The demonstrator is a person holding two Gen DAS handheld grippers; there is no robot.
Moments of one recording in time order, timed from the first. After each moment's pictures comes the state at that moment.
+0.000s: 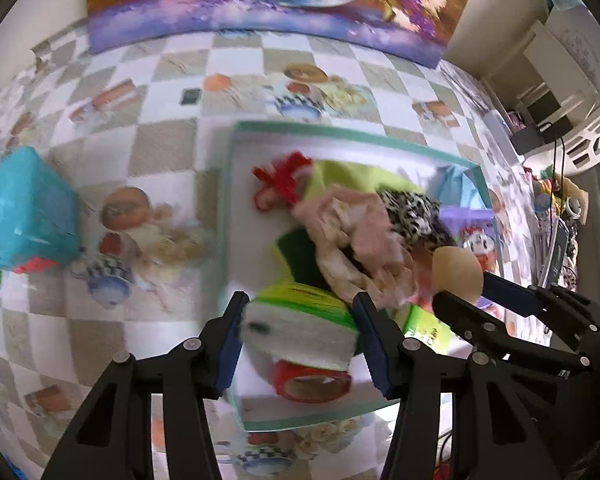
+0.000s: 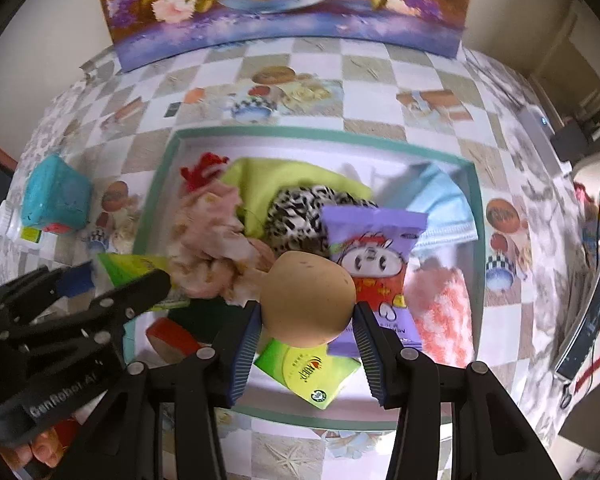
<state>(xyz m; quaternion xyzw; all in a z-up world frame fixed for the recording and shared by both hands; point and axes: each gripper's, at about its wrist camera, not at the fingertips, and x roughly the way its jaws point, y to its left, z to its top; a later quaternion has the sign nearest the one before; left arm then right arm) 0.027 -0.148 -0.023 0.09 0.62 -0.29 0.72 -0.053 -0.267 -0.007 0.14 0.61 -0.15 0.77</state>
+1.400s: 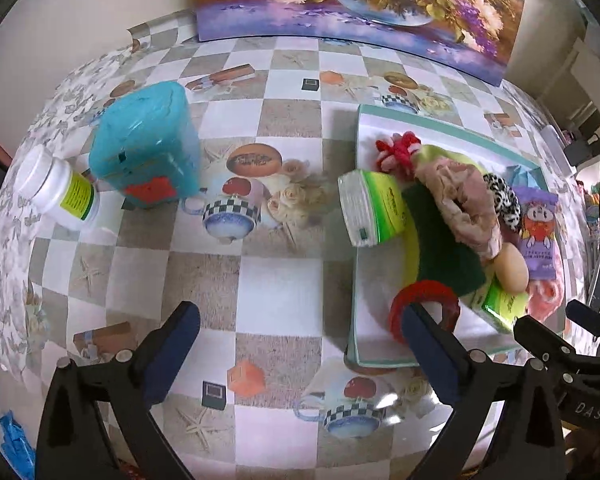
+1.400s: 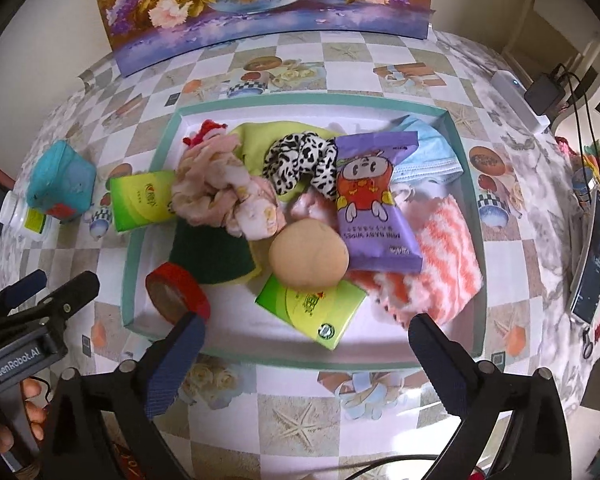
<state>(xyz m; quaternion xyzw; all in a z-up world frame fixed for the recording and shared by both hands) 0.000 -0.061 -0.013 0.11 0.59 -0.18 0.78 -0.107 -0.238 -0.012 0.16 0.58 -0.18 0.78</state>
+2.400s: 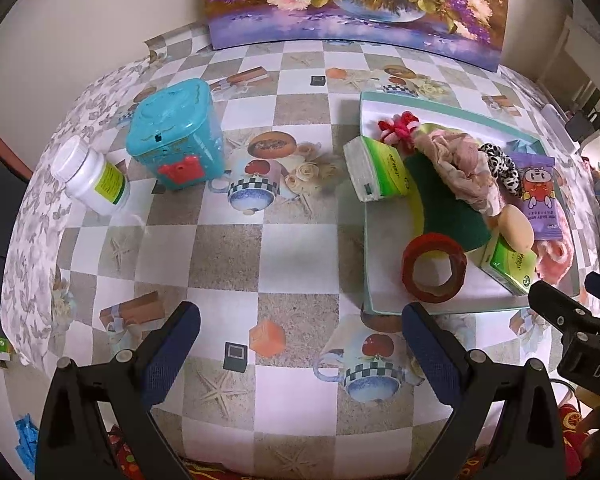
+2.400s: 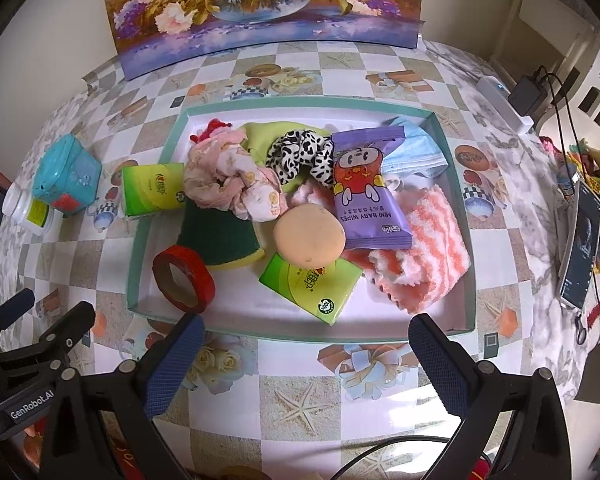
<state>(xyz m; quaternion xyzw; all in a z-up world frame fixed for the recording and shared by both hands) -0.037 -0.049 -0.001 0.15 0.56 -0.16 0.80 -0.125 -0.223 -0.002 0.15 0.56 -0.20 0.79</state>
